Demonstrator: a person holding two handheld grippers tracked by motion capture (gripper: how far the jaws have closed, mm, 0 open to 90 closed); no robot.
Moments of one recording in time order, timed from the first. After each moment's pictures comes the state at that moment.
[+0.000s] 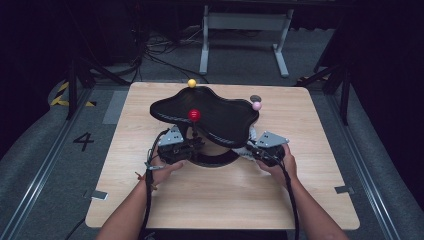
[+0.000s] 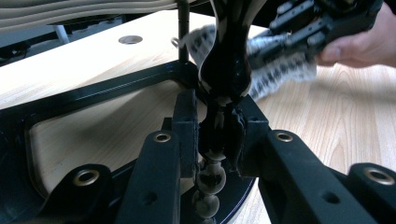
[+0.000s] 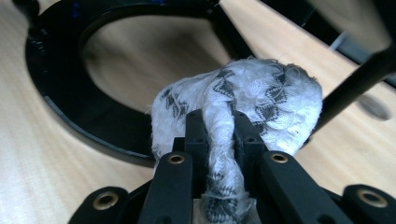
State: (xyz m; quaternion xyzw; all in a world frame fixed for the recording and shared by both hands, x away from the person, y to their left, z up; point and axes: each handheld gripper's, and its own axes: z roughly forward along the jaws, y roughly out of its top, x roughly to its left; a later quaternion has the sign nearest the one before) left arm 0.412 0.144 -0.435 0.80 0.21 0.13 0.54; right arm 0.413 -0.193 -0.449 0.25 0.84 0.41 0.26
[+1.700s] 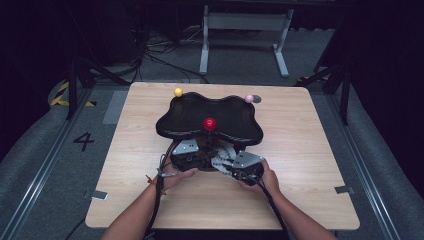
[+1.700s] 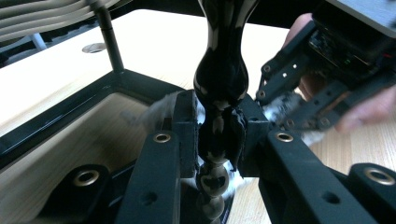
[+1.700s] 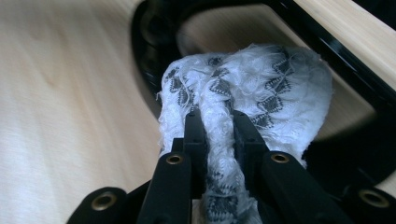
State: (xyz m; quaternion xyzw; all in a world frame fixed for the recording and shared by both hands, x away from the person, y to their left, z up) left arm 0.393 0.105 -0.432 0.82 0.16 0.13 0.53; right arm 0.367 -0.130 -0.466 0.19 0.87 0.39 0.22
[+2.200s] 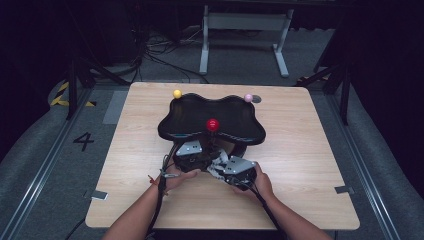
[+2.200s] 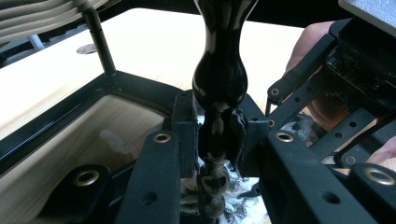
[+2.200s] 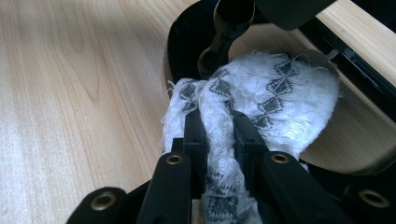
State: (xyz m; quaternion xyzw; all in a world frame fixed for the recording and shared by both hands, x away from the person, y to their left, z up) left arm 0.391 0.098 -0.431 0.83 0.16 0.13 0.52; right arm 0.355 -0.111 -0.467 0.17 0.88 0.40 0.22
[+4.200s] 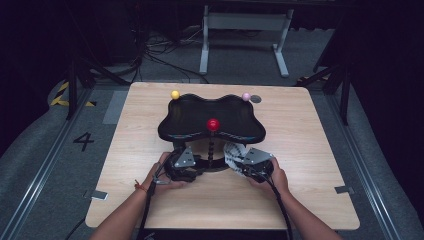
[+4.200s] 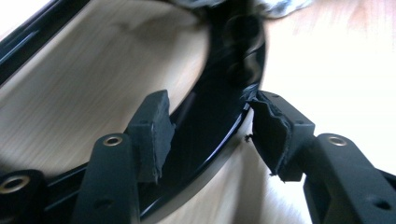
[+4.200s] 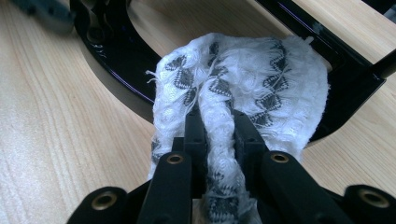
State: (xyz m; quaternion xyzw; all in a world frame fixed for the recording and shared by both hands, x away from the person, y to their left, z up) left arm 0.384 0.119 -0.478 0.89 0.14 0.14 0.40; right arm 0.379 -0.162 -0.472 0.23 0.87 0.37 0.24
